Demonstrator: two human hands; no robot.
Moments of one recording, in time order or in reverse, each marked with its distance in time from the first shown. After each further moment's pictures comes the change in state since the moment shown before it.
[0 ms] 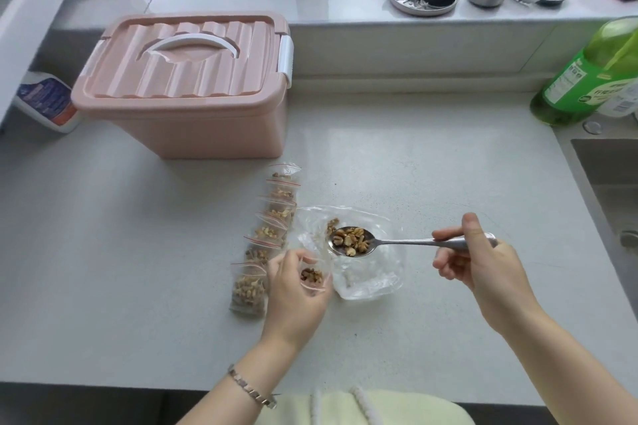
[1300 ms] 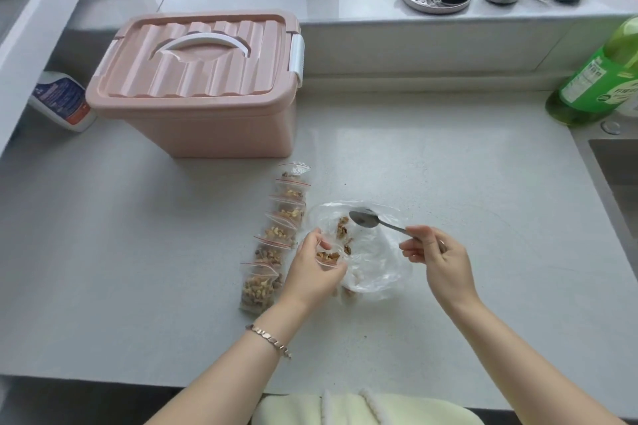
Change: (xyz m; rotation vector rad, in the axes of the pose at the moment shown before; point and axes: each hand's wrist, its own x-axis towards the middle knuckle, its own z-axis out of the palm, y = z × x) left_hand 0.038 0.001 0.006 -0.072 -0.244 -0.150; right_hand 0.044 0.072 0.026 -0.170 0.009 -0.198
